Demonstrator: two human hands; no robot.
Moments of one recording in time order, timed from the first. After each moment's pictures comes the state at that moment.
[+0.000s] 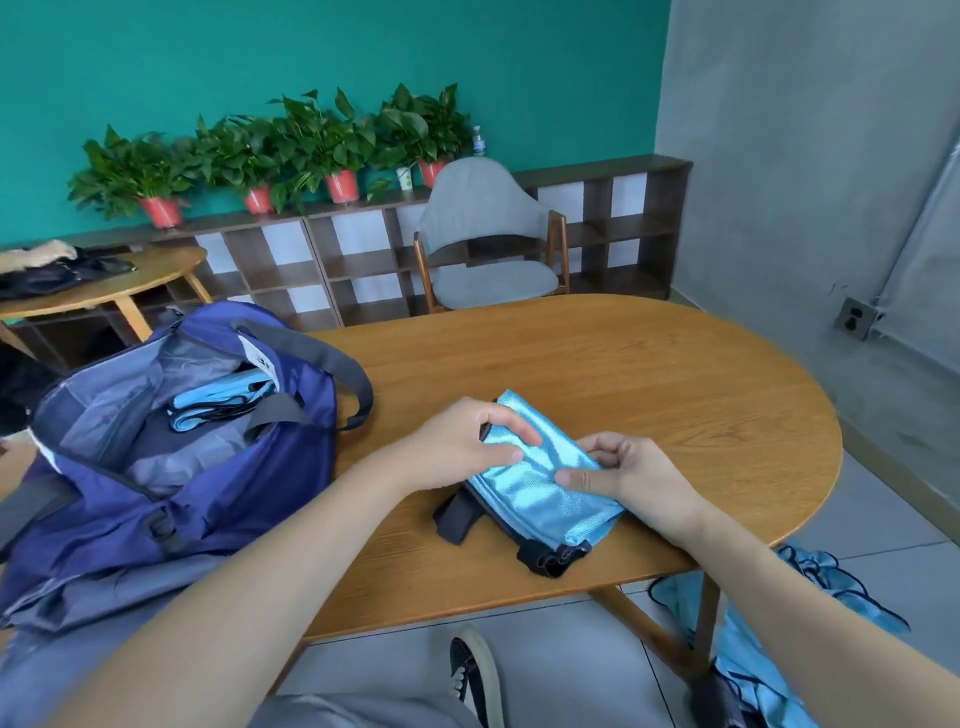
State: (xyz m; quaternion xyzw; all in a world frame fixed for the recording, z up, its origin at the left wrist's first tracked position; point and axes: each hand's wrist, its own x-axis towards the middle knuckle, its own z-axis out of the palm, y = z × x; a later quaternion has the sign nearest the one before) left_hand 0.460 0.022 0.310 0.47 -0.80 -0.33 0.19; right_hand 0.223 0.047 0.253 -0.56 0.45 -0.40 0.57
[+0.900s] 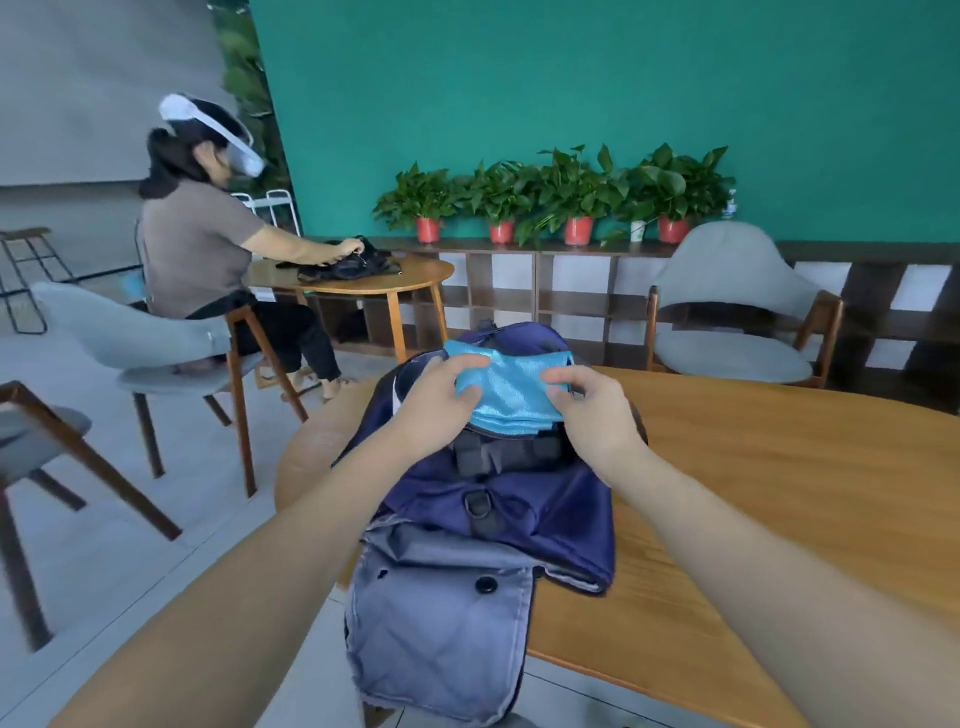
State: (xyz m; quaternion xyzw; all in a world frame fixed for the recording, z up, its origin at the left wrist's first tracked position) left_hand 0.773 0.081 0.357 0.70 -0.56 -0.09 0.42; right_hand 0.589 0.007 0.342 -0.69 0.39 -0.46 0.41
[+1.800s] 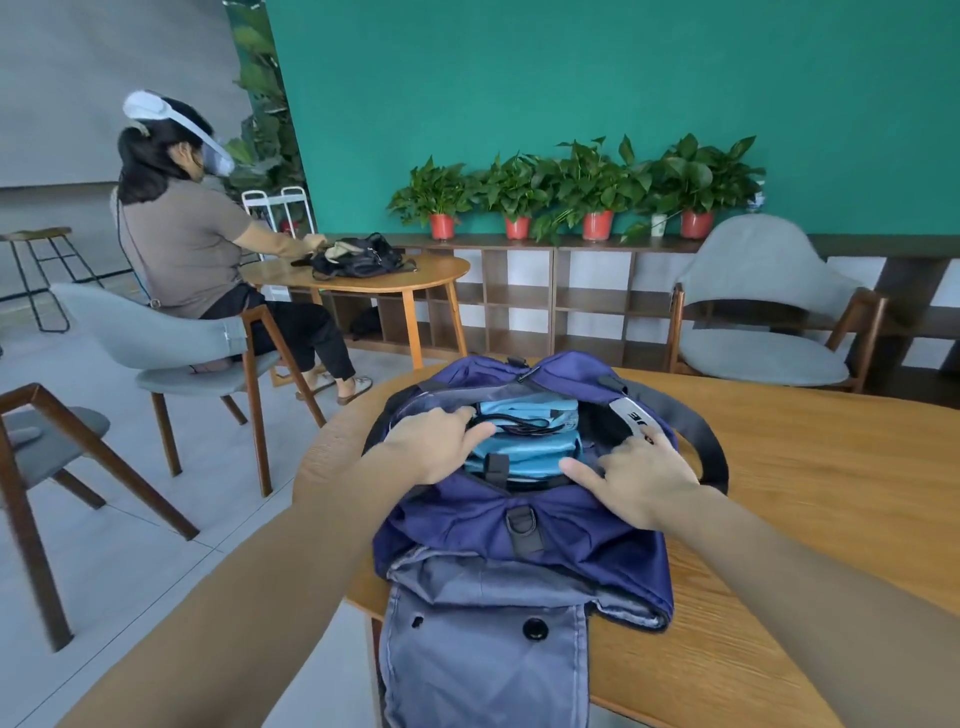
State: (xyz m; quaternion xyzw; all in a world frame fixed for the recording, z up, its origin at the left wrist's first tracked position) left_hand 0.846 0.051 0.306 0.79 -0.62 0.03 0.02; right_hand 0.574 -0.026 0.297 -0.91 0.40 0.02 -0.08
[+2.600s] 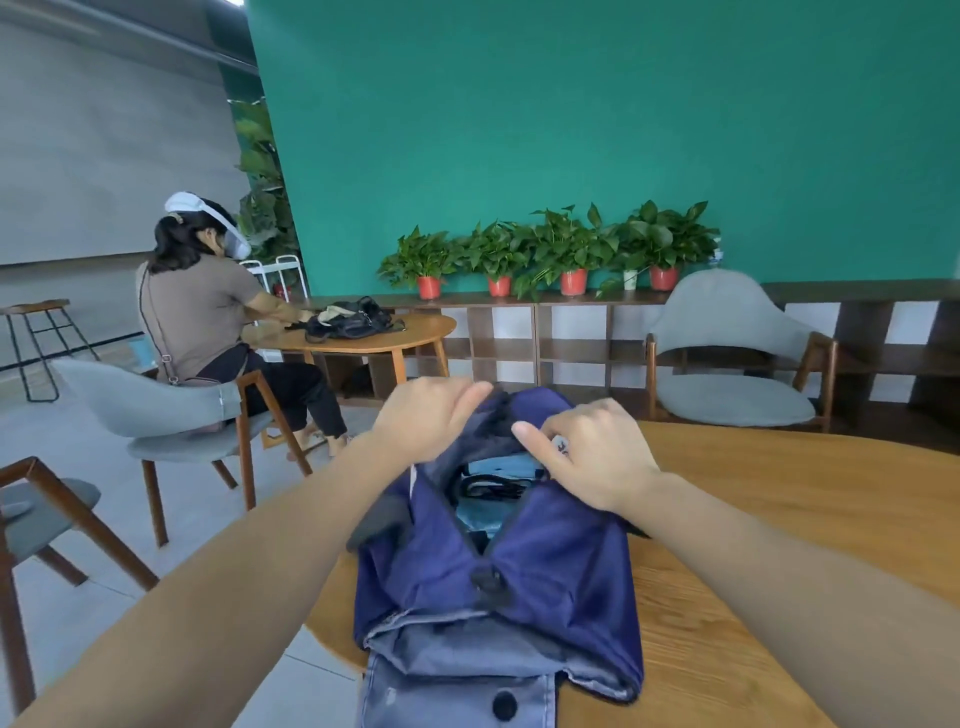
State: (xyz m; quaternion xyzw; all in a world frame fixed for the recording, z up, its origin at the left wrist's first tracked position) left_hand 0.805 0.075 0.423 0.64 -0.70 0.24 0.20; right_hand 0.579 0.005 0.388 -0.89 0.30 -0.33 -0.11
